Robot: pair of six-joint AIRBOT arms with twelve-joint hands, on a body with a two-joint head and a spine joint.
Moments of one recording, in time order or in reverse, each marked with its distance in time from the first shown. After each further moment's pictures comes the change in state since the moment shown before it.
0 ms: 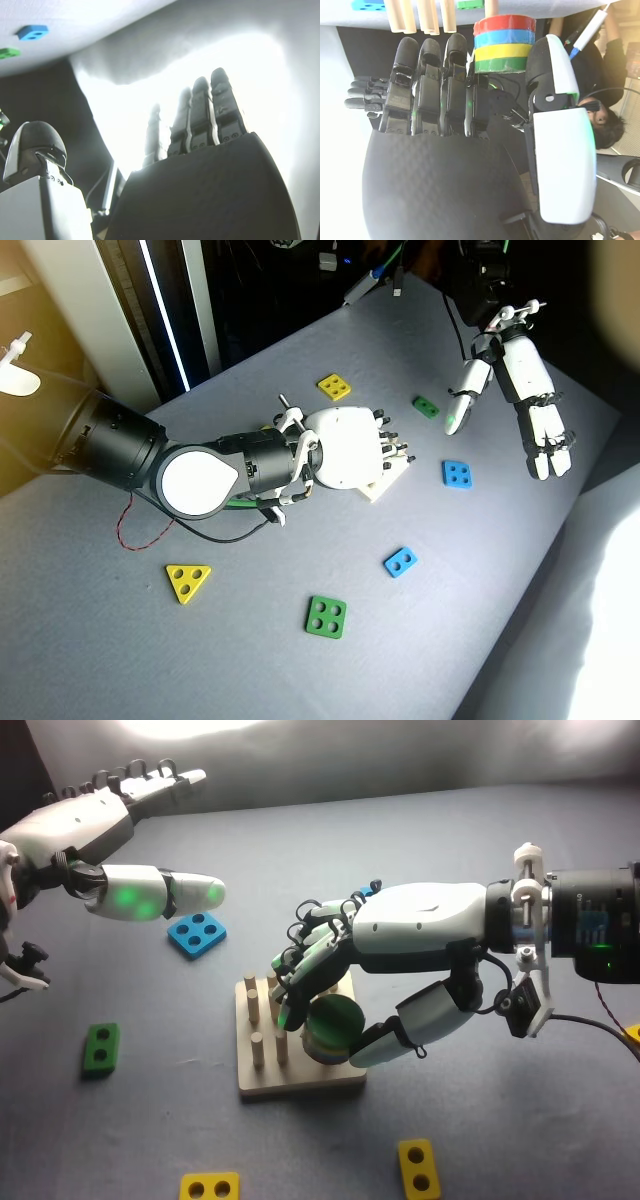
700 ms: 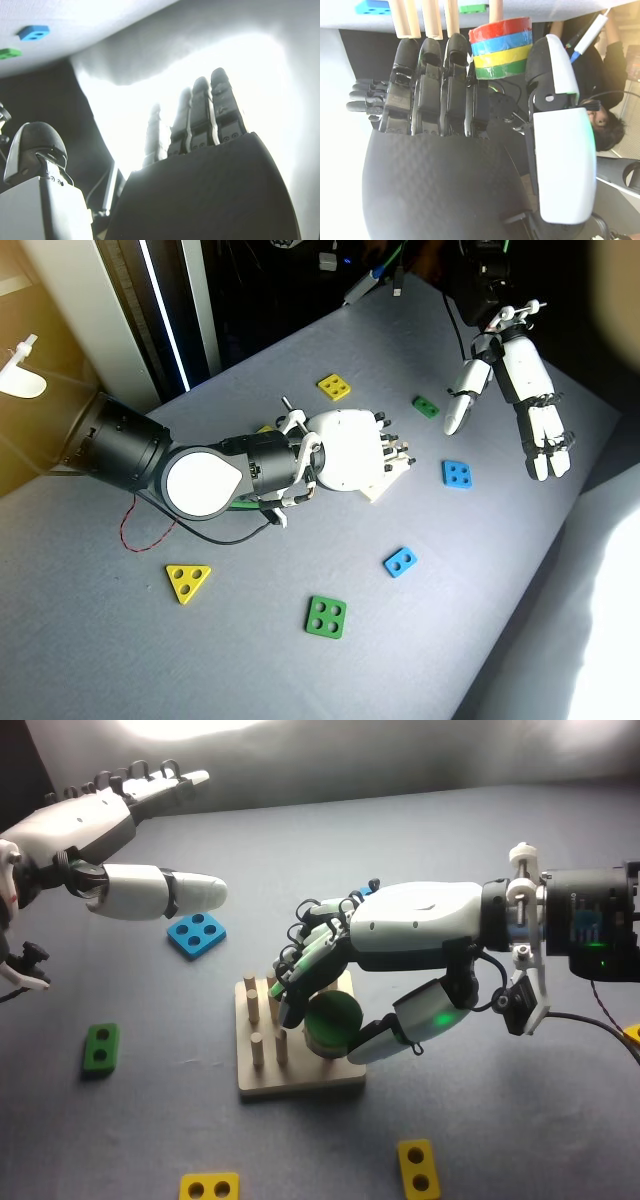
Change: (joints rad) left arm -0.006 0.000 0.000 0.003 0.012 0.000; right arm 0.000 -0.017 0.023 -0.006 -0.005 0.004
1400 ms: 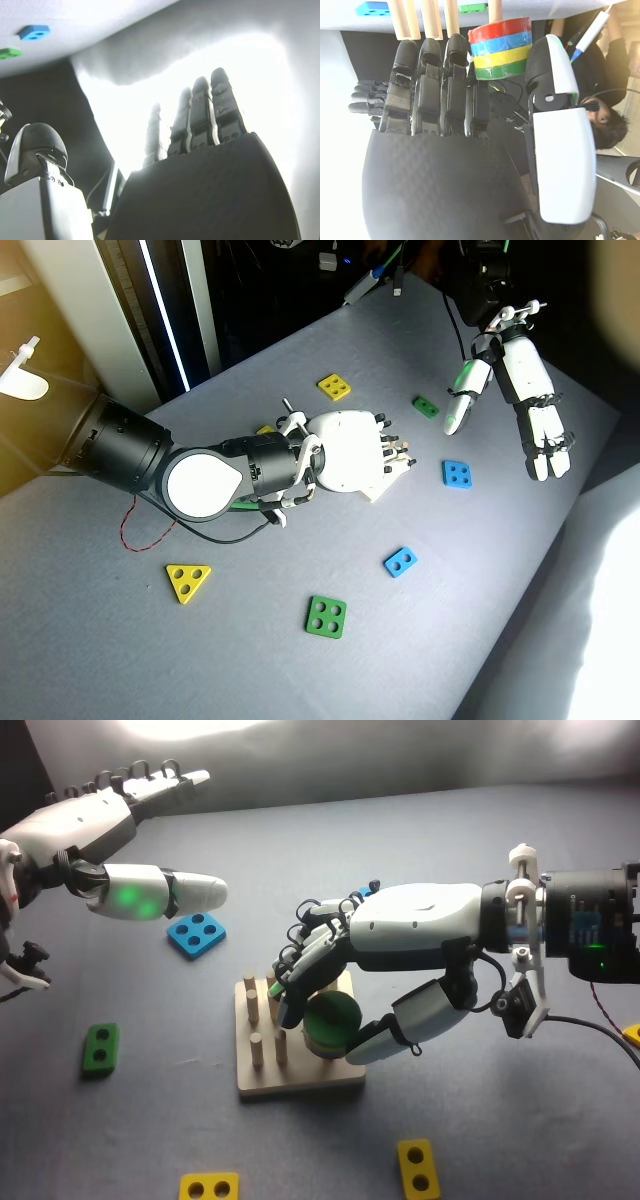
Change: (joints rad) left arm -0.001 0.000 0.000 0.001 0.002 0.000; right arm -0.005 -0.003 0.001 0.002 0.005 0.017
